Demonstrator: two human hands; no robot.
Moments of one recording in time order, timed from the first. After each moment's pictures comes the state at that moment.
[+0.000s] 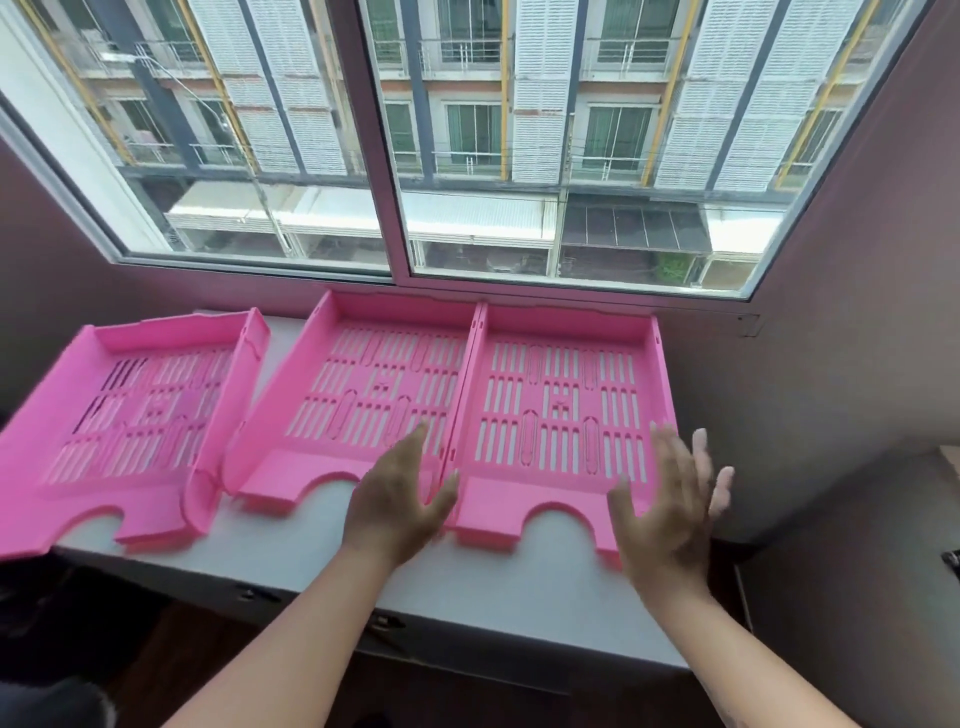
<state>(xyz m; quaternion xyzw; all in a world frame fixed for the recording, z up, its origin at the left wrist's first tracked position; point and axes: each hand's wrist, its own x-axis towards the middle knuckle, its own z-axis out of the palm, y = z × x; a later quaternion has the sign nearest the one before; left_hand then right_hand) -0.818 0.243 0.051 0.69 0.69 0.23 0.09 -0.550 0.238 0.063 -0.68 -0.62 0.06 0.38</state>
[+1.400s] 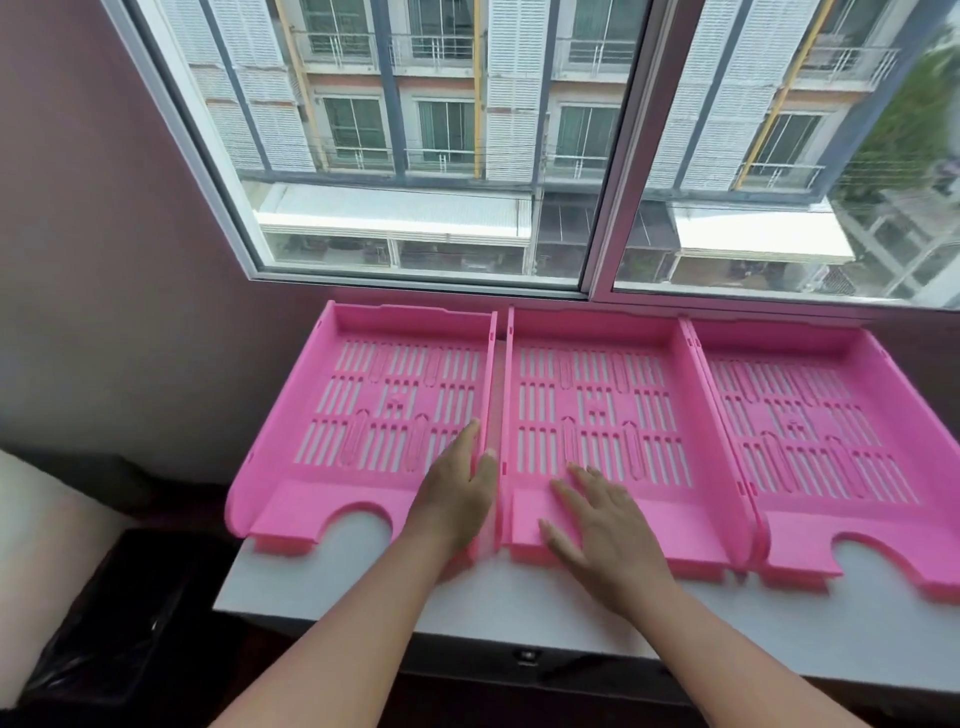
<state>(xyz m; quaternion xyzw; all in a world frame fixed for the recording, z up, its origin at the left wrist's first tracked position) -1.081 0.291 0.053 0.61 0.64 0.28 0.37 -0.880 0.262 0.027 -0.61 -0.77 0.15 0.03</state>
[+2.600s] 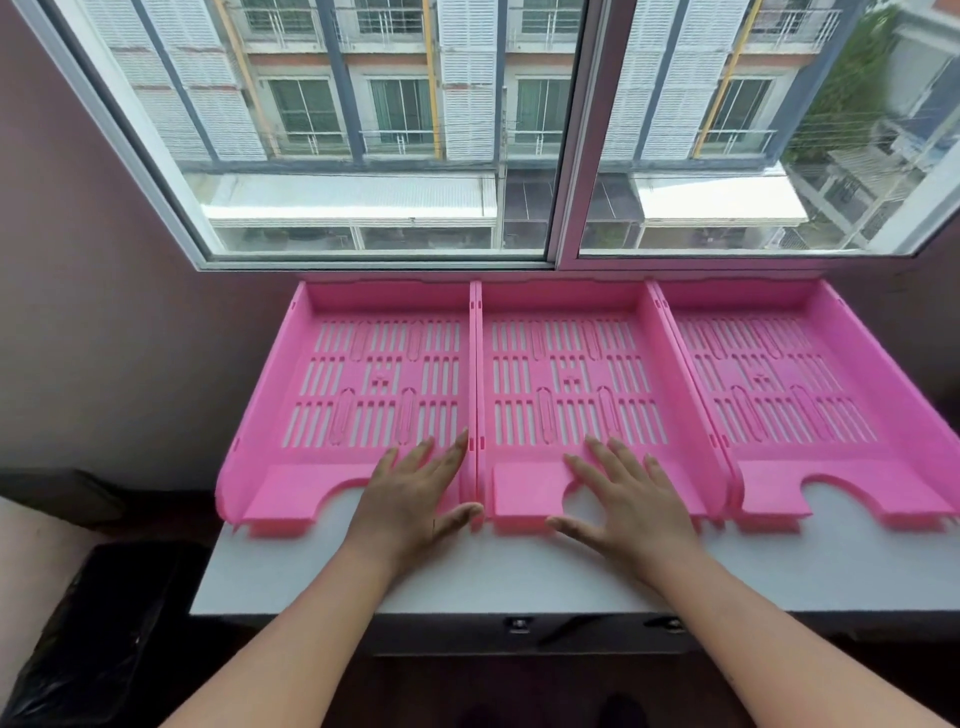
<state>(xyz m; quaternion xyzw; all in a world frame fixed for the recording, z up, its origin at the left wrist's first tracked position) -1.129 0.276 0.023 0.83 0.55 0.05 0.09 -0.842 0.253 0.022 -0.65 -0.75 0.10 -0.05</state>
